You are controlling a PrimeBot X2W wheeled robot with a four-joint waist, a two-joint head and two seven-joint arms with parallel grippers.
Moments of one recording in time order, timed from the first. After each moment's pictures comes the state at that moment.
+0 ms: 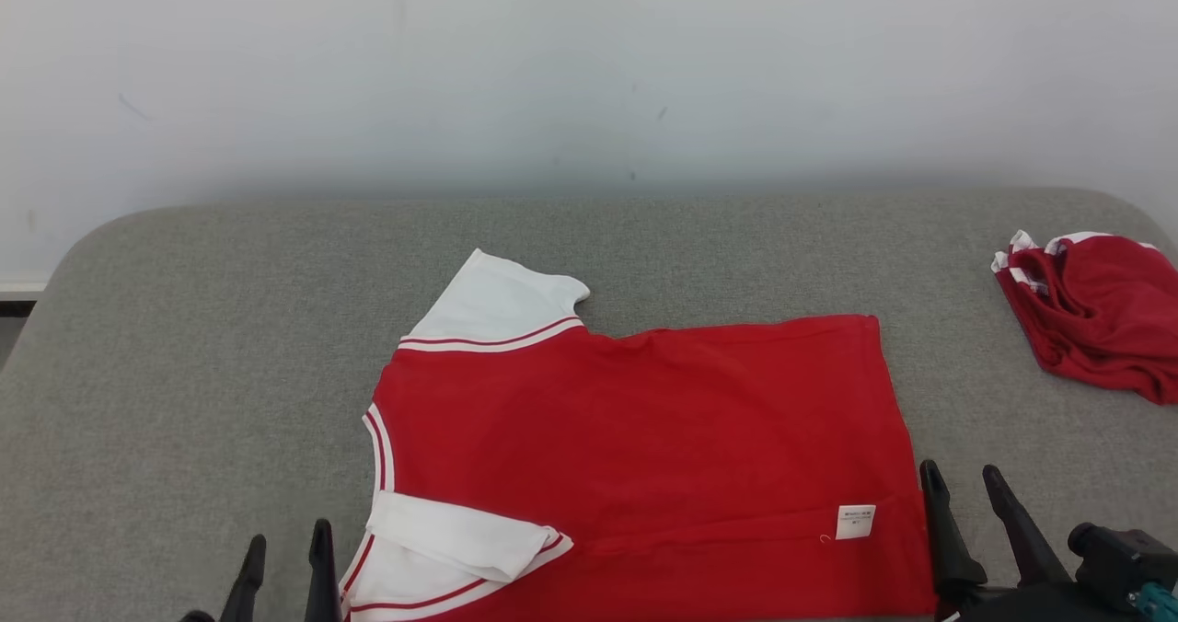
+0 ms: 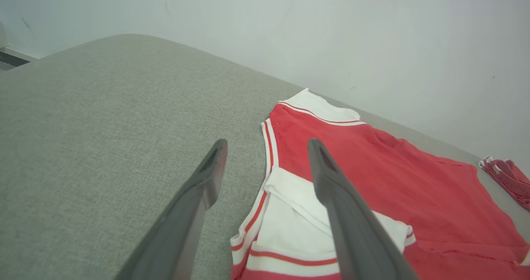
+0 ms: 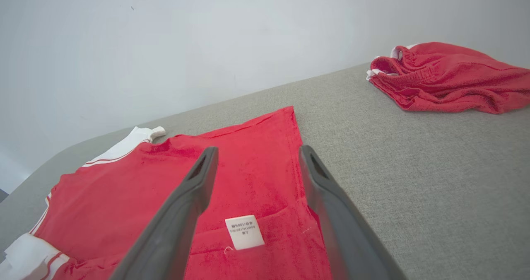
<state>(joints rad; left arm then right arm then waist) 0.05 0.18 -0.15 0.24 -0.59 -0.02 -0.26 0.04 -0.14 0.00 0.17 0.43 0.13 -0.07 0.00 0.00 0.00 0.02</state>
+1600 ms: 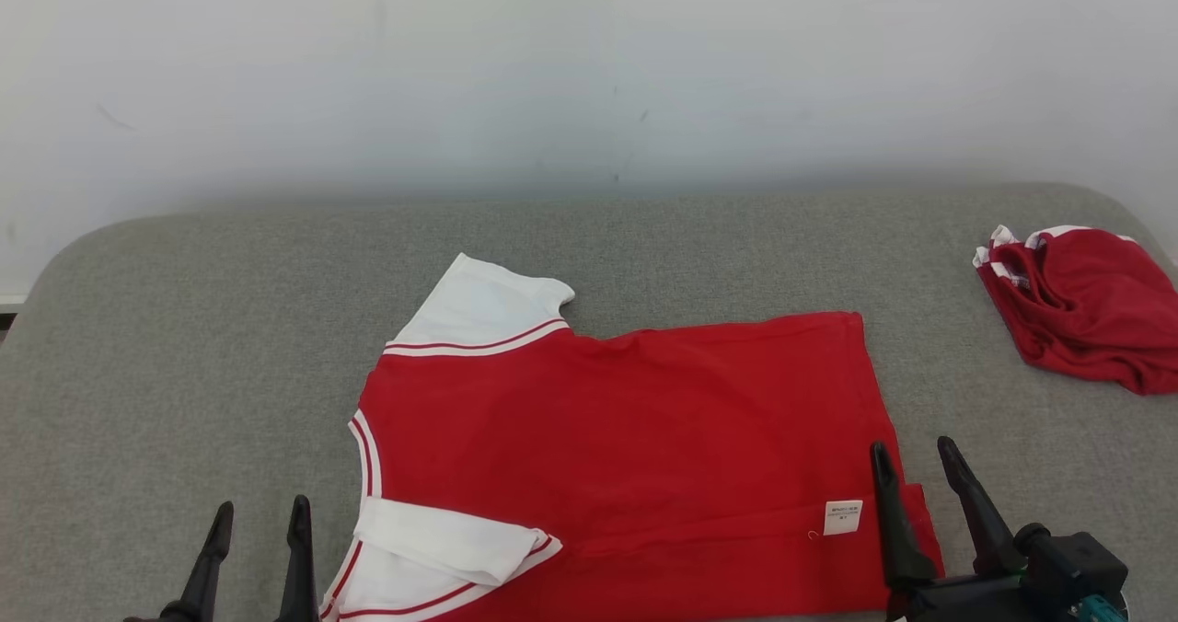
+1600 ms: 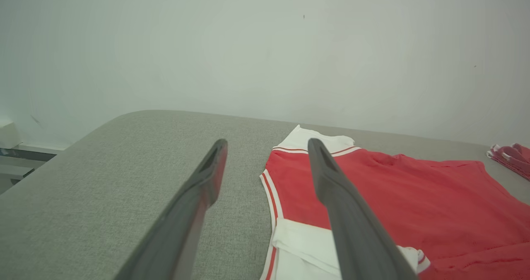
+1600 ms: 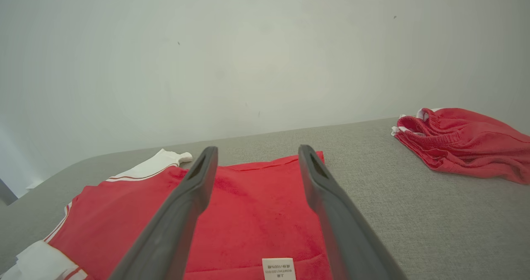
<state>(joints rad) 0.06 0.12 0.02 0.10 -0.28 -0.12 -0.26 0.00 -0.11 0.09 0.16 0.28 0.13 -0.26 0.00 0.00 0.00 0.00</state>
